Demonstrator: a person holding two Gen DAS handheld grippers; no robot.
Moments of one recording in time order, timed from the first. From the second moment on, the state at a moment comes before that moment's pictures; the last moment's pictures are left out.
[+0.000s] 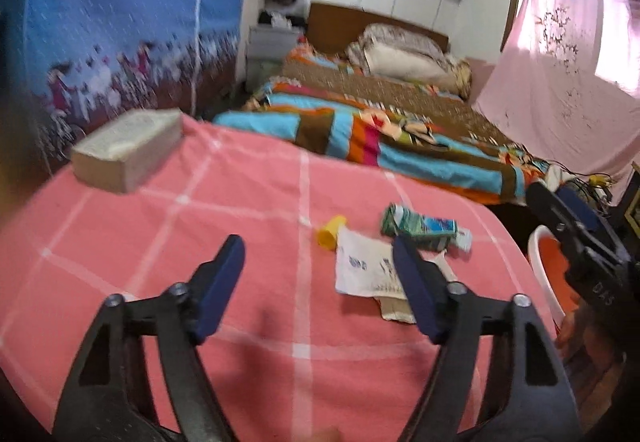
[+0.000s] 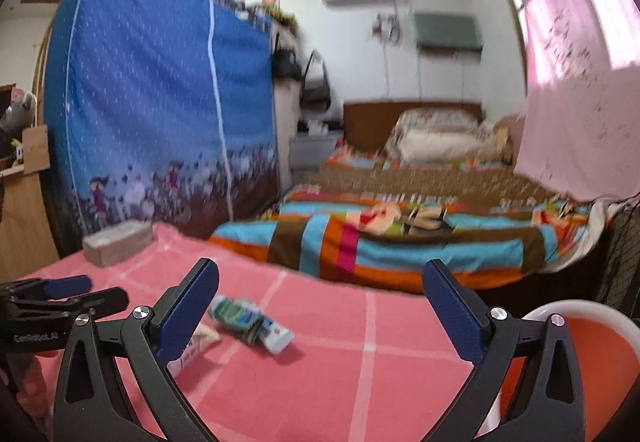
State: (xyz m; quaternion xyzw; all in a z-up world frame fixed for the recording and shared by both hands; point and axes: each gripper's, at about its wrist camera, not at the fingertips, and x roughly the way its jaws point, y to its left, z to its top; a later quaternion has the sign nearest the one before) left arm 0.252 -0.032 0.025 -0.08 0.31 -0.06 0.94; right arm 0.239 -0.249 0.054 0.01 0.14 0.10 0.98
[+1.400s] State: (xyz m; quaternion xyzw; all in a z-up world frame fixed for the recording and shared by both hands) left arm 0.257 0.000 0.013 -0.22 0.31 -0.18 0.90; right arm 0.270 -0.203 0.019 -0.07 0.32 0.21 0.92
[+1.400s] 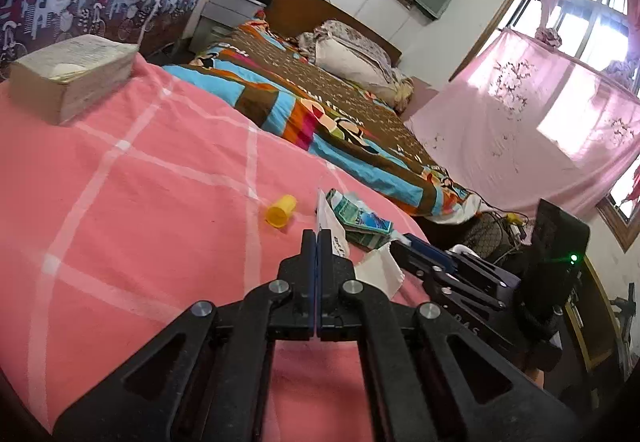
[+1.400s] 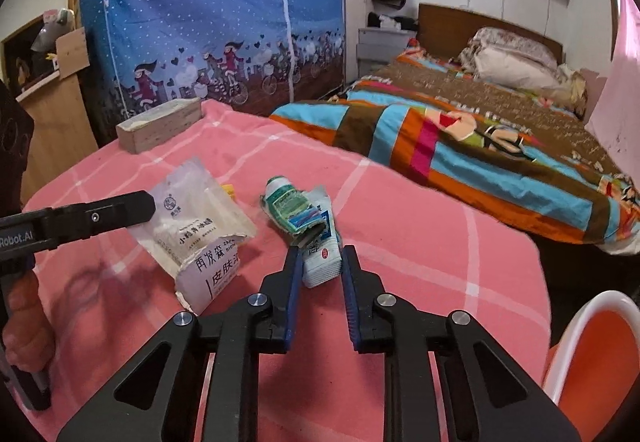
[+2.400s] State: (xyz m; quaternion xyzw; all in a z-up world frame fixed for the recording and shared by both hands) left arm 0.180 -0.086 0.100 -0.06 0.09 -0.16 0.98; right arm 0.165 -0.284 0.092 0.03 0.00 0.15 0.99
